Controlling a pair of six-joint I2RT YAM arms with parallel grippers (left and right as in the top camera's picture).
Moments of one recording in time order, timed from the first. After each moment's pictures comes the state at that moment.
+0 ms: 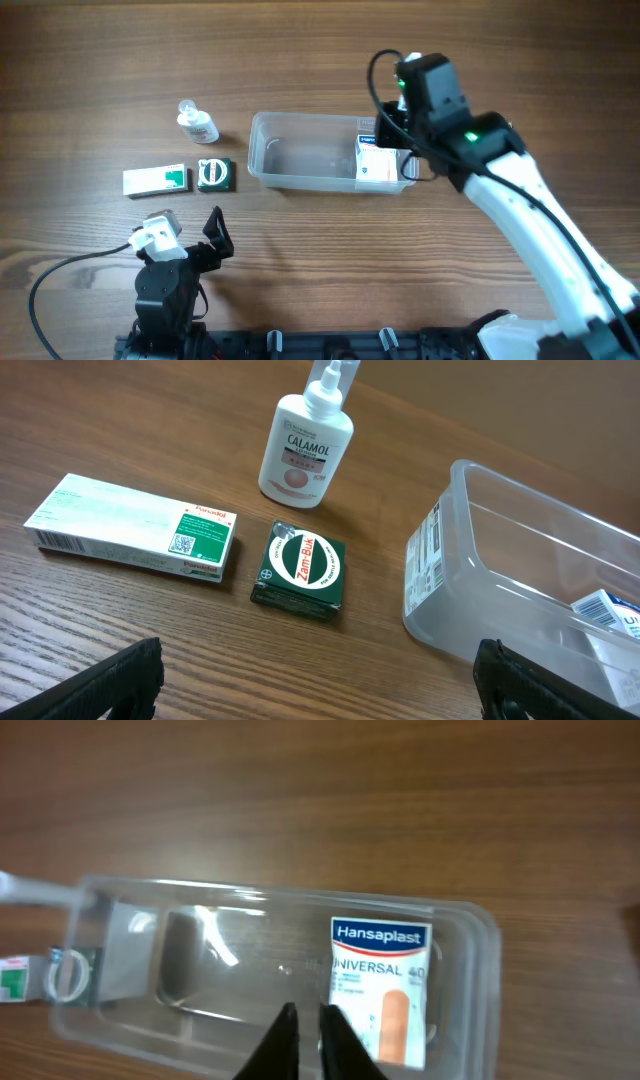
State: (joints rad) left arm -0.09 0.02 0.15 -0.52 -0.11 -0.41; right arm 0.46 1.52 1.35 -0.78 0.04 0.45
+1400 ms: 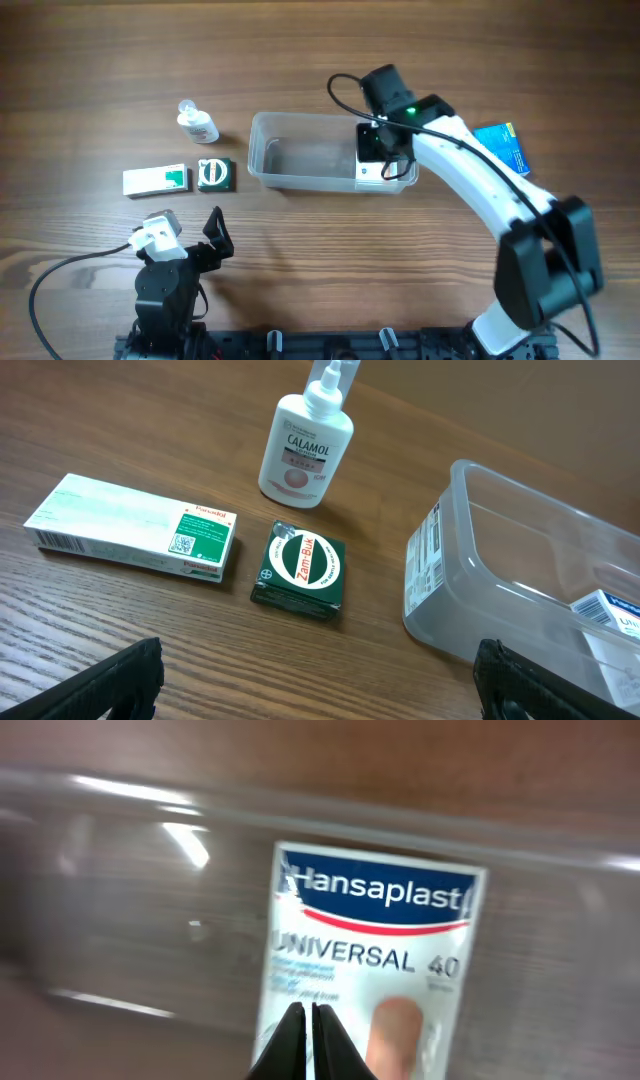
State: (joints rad) left arm -0.09 0.02 0.15 -0.52 -0.11 -0.41; right arm 0.46 1.79 1.34 -0.80 0.00 0.39
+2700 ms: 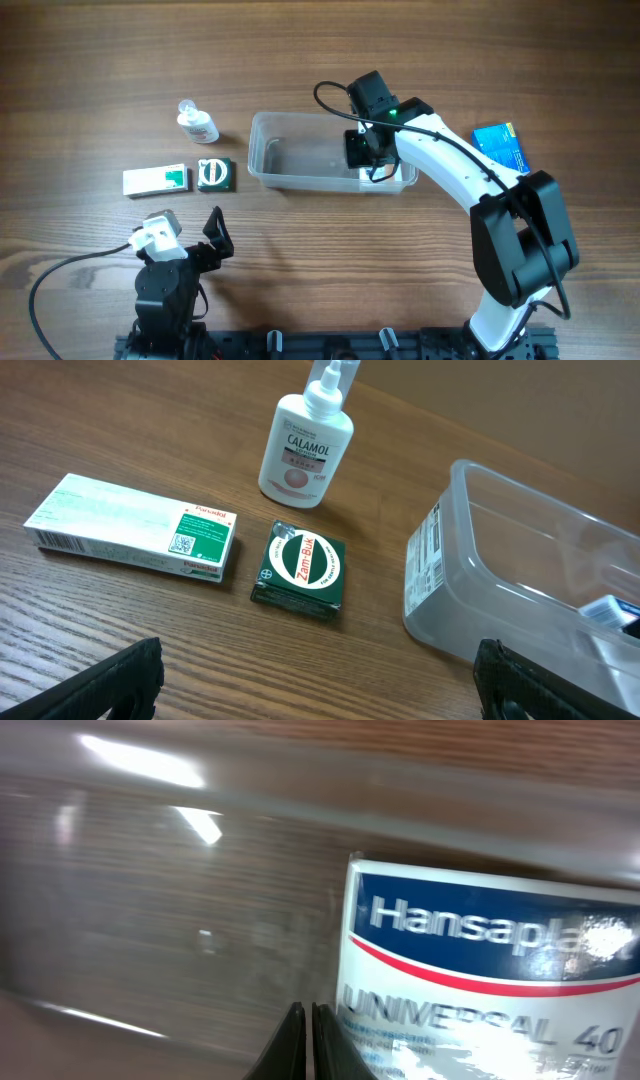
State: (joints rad) left arm -0.09 0.02 0.15 -0.52 -0.11 -0.41; right arm 0.48 1.92 1.34 -0.75 -0.04 0.39
